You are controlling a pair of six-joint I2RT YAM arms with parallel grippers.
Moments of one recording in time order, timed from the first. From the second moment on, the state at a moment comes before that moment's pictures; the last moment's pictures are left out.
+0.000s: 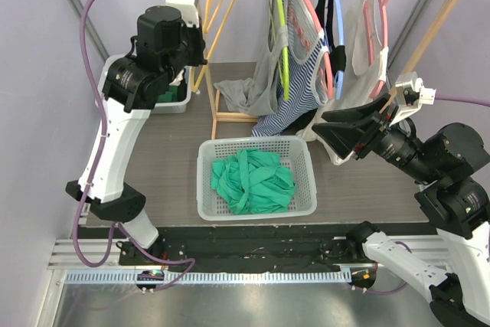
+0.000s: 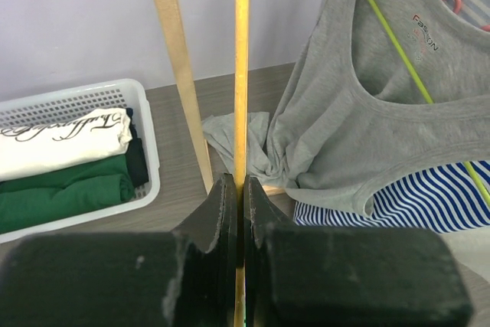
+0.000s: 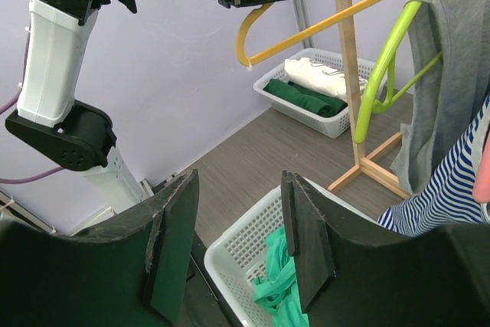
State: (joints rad) left arm -0.58 1.67 2.40 -0.98 -0.32 -0.14; right arm 0.52 0.75 1.41 -0.49 -0.38 0.38
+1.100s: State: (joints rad) left arm -0.58 1.67 2.27 -0.94 -0.34 -0.13; right arm 0.52 0.88 1.53 -0.50 -0.29 0.39
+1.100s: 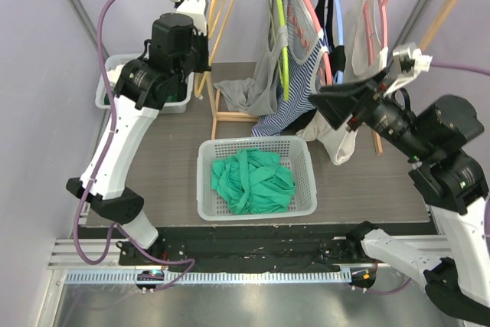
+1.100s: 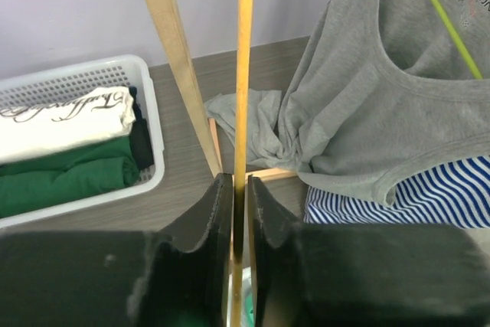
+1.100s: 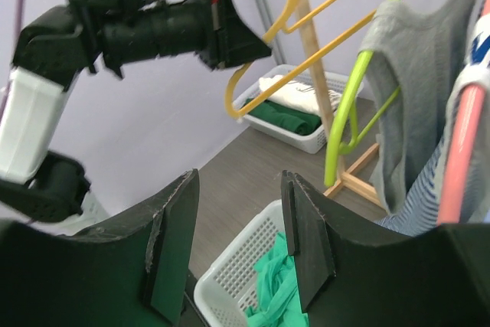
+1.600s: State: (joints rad) left arm -0.58 1.44 2.11 -0.96 -0.22 -0.06; right arm 0.52 1.28 1.87 -0.65 -0.06 0.37
